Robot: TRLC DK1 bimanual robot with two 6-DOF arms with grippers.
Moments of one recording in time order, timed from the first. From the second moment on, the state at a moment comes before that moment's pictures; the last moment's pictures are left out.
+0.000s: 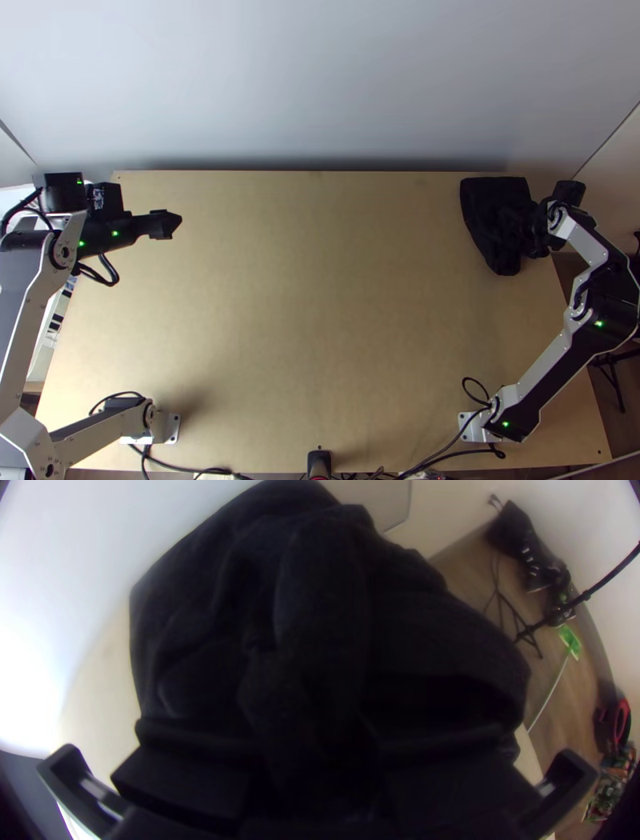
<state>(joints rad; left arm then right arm) 0.07 1.23 1.36 -0.86 0.32 -0.10 -0.38 2.04 1.44 -0.40 -0.12 0.25</state>
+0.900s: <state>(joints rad) 0.08 1.23 1.35 -0.82 0.39 -0.10 -0.39 1.76 1.27 -0.50 -0.14 0.07</state>
